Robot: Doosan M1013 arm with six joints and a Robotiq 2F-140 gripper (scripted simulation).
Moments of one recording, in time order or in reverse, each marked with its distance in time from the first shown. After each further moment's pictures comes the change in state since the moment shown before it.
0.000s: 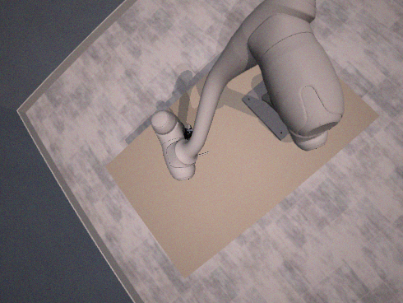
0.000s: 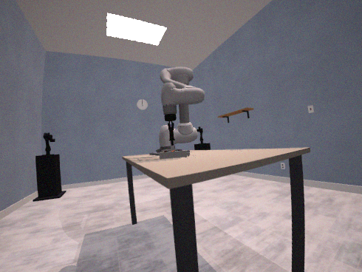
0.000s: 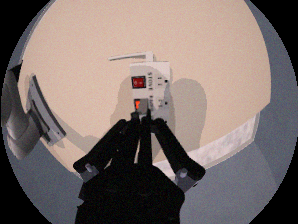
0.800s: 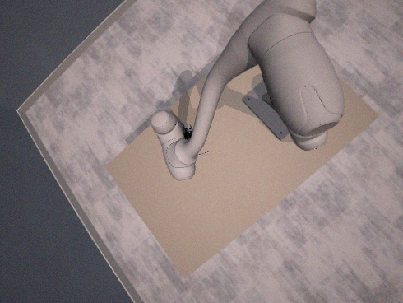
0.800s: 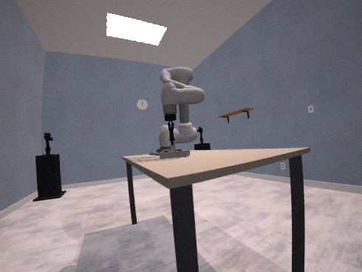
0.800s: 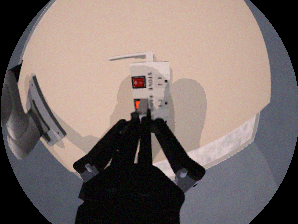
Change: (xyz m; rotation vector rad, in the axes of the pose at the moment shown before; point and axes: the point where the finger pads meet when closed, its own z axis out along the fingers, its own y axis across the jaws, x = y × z) arm 0.000 0.000 0.000 0.000 0.000 0.000
